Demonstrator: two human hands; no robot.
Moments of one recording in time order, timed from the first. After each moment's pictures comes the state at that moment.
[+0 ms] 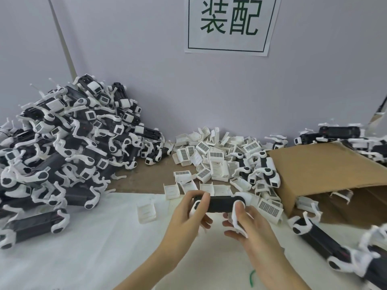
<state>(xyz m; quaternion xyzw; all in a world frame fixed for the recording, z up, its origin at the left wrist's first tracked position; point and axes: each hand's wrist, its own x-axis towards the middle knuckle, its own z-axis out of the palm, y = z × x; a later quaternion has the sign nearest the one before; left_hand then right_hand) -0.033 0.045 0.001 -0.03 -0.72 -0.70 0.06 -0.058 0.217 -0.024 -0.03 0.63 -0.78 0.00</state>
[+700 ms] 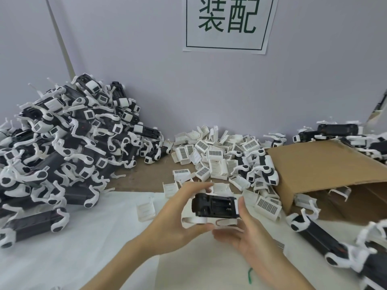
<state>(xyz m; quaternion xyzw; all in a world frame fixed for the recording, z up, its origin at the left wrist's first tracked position) -0.048 0.003 -0.003 -0.27 -0.83 -0.47 0.13 -0.057 0.222 -0.022 0.00 0.59 -0.80 0.11</state>
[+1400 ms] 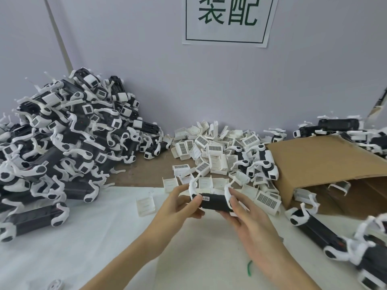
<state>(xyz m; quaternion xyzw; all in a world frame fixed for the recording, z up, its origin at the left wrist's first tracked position) -0.047 0.012 -0.020 -0.04 -0.73 -0.69 -0.01 -0.061 0.222 -0.027 -0.05 0.55 -0.83 0.04</state>
